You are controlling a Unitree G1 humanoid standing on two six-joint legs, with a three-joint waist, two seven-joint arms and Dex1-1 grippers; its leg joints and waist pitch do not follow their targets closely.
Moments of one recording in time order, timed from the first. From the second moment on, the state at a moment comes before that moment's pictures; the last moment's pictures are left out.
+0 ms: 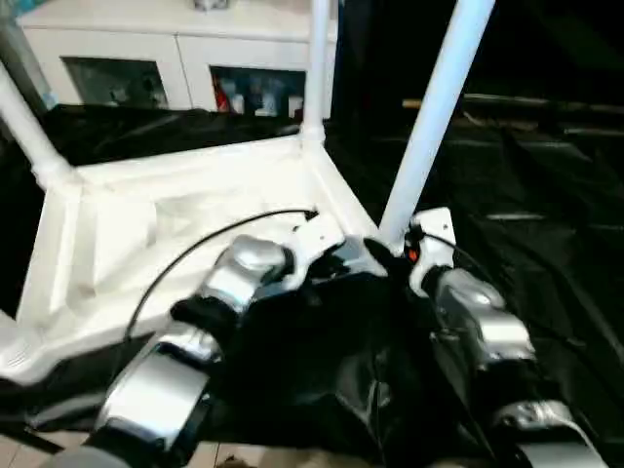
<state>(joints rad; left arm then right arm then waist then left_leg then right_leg) -0.84 0.08 -0.26 1.01 0.15 0.02 -0.80 -0.50 -0.12 -0.03 0.61 0.11 0.16 0.40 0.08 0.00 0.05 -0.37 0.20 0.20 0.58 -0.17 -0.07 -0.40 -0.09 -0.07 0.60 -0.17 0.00</state>
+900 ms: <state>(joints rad) -0.72 0.28 -0.28 0.82 0.07 -0.05 -1.30 -0.42 -0.40 0.13 0.45 0.17 0.18 1.11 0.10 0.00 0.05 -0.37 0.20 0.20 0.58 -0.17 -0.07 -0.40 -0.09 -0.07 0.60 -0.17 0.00</state>
